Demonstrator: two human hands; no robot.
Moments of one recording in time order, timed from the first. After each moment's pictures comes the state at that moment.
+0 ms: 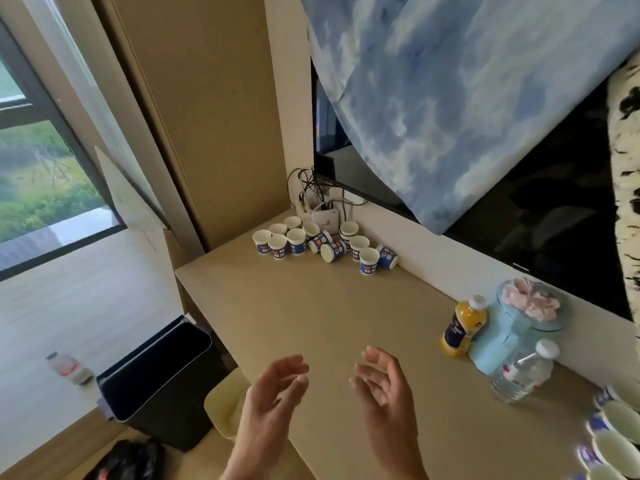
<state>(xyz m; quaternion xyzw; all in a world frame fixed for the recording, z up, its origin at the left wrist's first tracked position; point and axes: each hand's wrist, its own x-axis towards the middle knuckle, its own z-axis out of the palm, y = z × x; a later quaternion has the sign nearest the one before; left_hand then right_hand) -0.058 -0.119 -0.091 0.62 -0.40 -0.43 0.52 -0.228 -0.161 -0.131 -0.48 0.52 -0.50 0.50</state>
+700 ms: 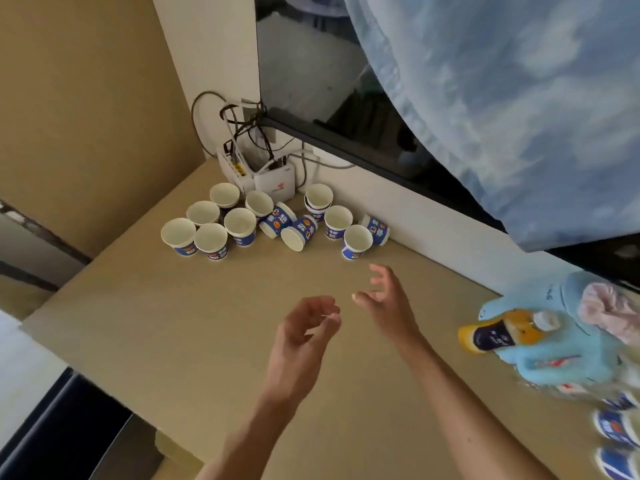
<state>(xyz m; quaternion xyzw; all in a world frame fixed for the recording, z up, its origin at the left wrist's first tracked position) 0.021 -0.439 -0.151 0.53 -0.41 -0.63 0.39 -0.165 -0.491 -0.210 -0.46 0.75 -0.30 0.38</state>
